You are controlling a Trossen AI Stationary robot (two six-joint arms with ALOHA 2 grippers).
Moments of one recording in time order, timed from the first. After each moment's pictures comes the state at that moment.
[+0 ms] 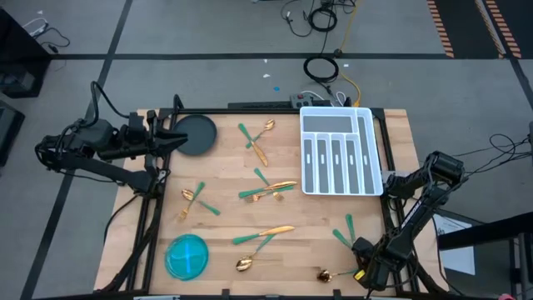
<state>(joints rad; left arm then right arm) -0.18 0.64 1.09 -0.51 -0.38 -0.20 1.07 1.65 0.86 -0.58 -0.25 1.93</state>
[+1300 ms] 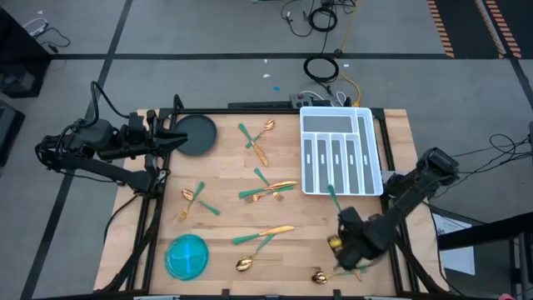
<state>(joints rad) -0.18 0.64 1.09 -0.51 -0.38 -0.20 0.73 1.64 1.21 -1.28 0.08 1.95</state>
